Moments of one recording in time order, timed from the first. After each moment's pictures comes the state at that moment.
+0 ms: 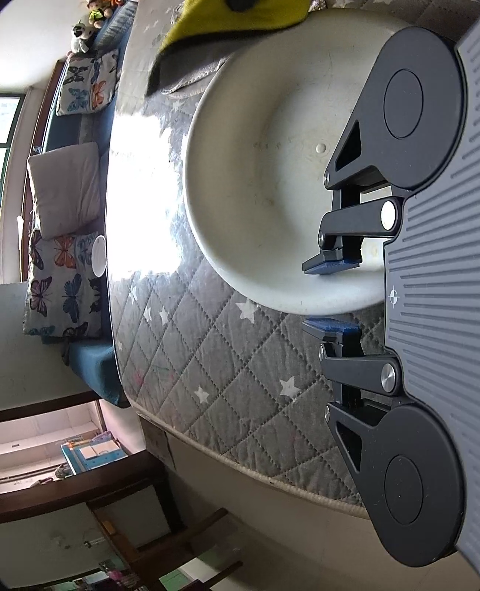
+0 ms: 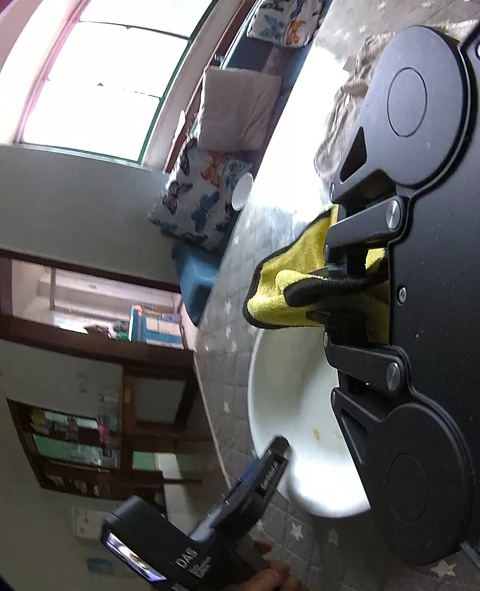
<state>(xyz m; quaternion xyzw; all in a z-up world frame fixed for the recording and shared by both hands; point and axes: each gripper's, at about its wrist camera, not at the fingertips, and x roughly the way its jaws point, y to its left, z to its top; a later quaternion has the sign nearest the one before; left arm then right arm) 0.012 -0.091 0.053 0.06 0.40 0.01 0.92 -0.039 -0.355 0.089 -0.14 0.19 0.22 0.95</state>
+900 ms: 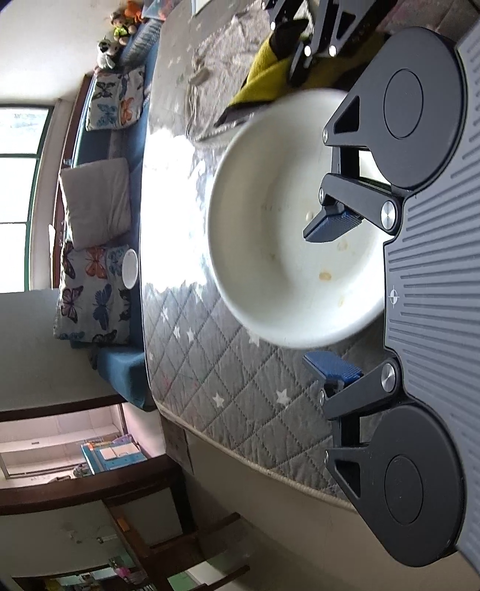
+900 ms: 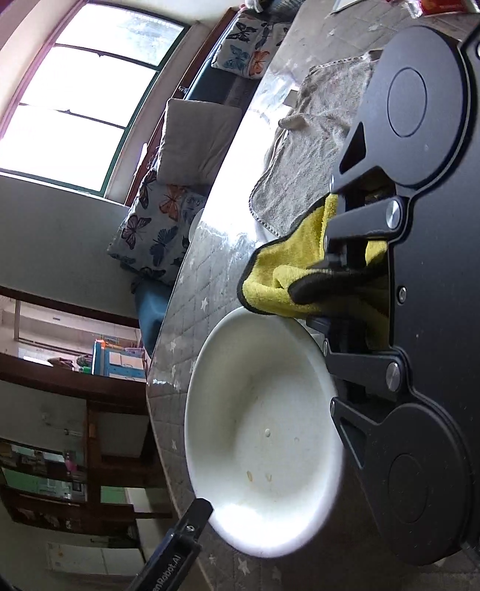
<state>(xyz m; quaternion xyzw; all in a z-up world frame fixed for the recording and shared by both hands) -0.059 -0.121 0.090 0.04 0.36 -0.02 0.93 -0.044 -0.379 0.051 -0.15 0.24 0.16 0.95</state>
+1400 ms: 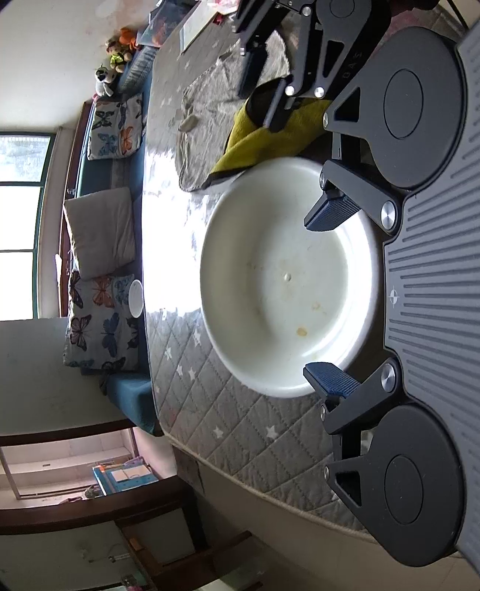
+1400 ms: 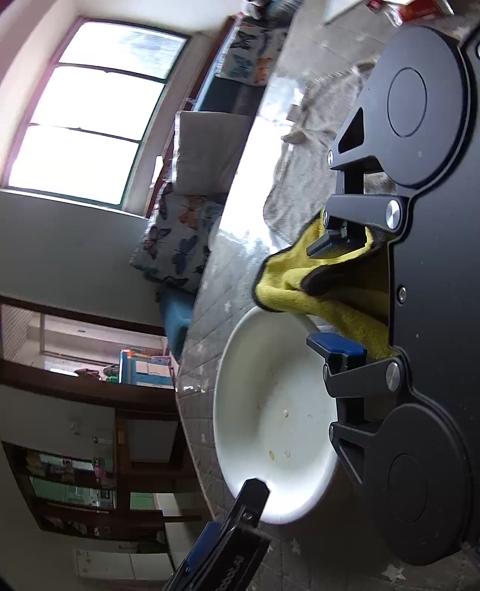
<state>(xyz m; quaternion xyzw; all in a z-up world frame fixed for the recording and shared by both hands) -0.099 -0.153 0.093 0.05 0.35 -0.05 0.94 -0.083 -0.383 0.069 -0.13 0.19 0.16 0.96</state>
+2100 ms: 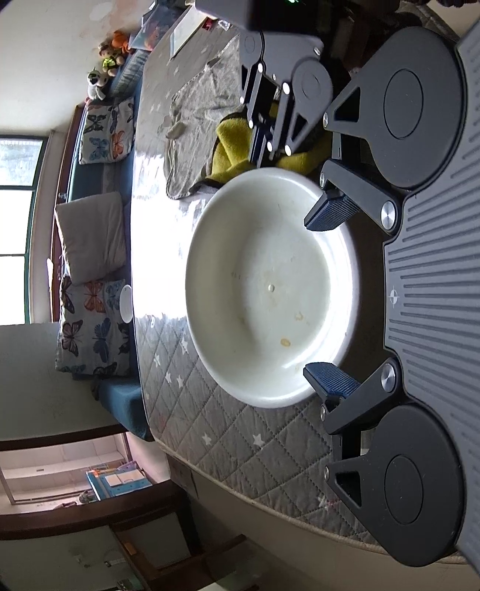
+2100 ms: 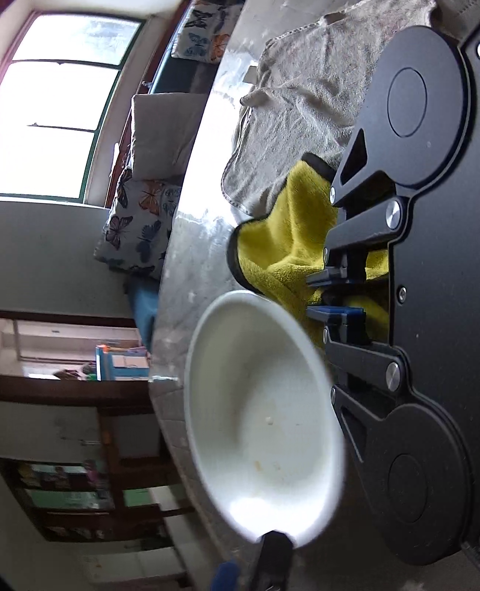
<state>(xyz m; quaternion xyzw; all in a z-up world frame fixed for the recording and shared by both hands) -0.105 -0.158 0.087 0.05 0.36 -0.06 0.93 -0.035 -0.374 0.035 -0.11 0.26 0.17 0.94</state>
